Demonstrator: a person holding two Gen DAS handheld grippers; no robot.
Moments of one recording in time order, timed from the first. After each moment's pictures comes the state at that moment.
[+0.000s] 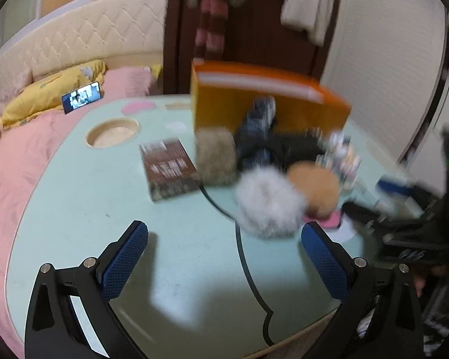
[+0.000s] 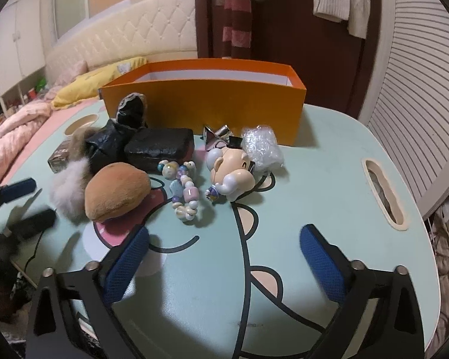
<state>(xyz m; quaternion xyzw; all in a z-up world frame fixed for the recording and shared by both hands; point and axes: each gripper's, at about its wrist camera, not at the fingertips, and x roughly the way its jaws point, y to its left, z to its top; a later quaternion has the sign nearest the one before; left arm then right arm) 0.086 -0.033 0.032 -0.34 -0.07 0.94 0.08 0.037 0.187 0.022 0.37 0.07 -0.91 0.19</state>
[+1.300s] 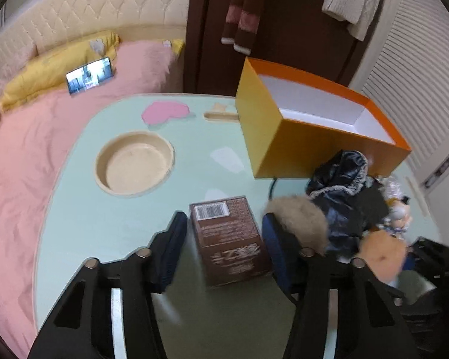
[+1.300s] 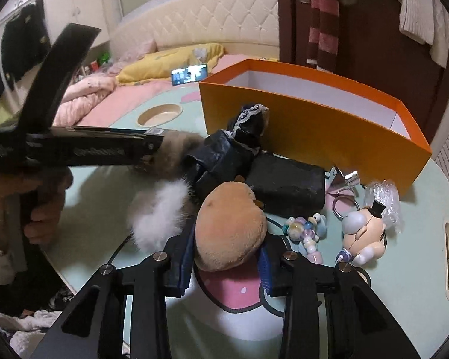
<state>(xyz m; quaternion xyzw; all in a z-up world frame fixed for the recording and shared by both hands) -0.013 -0.064 0.022 -0.44 -0.05 0.90 0.03 0.015 0.104 0.030 0.38 0.09 -0.85 0.35</state>
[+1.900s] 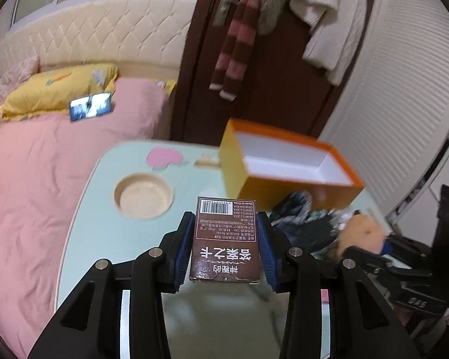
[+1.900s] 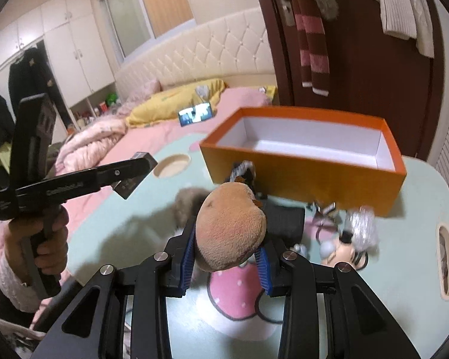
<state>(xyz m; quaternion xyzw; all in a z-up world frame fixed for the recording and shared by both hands) 0.030 -0.083 0.089 -0.33 -0.11 0.93 0.08 0.014 0.131 0.085 0.33 0.01 -0.87 0.37</state>
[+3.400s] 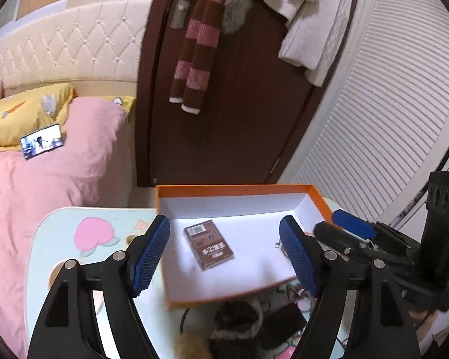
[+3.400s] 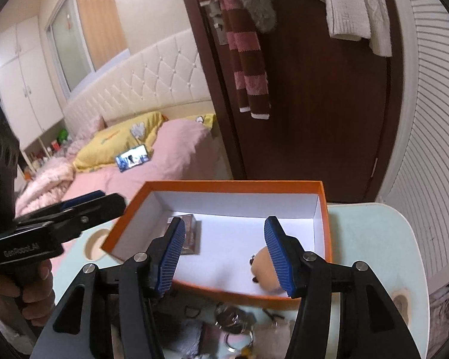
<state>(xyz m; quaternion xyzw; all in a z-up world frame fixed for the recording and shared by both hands) -0.081 -0.028 0.116 -0.34 -0.10 0.93 0.12 -0.100 0.169 0.119 0.33 -0.04 -0.91 0.25</state>
